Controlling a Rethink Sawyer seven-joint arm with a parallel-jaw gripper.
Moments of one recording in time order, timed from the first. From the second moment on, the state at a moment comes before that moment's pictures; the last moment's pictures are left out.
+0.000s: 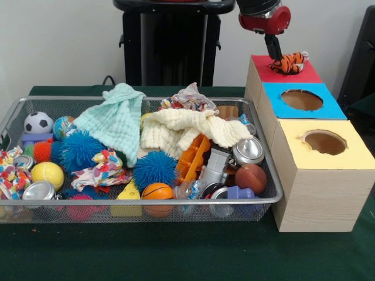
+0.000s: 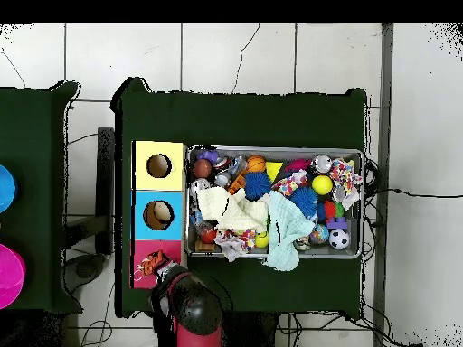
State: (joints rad) arm 0.53 -0.62 -0.39 2.34 1.87 0.74 1.14
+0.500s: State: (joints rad) arm 0.52 -0.64 -0.39 2.34 1.81 0.72 1.14
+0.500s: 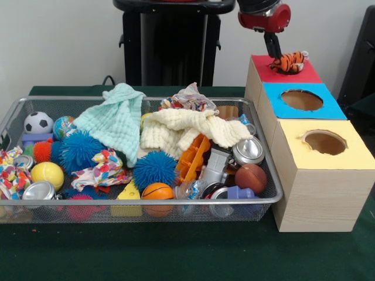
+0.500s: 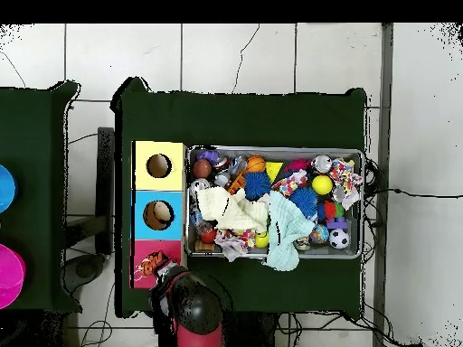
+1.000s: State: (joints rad) arm 0.50 -0.64 -0.40 2.34 1.80 0.66 1.14
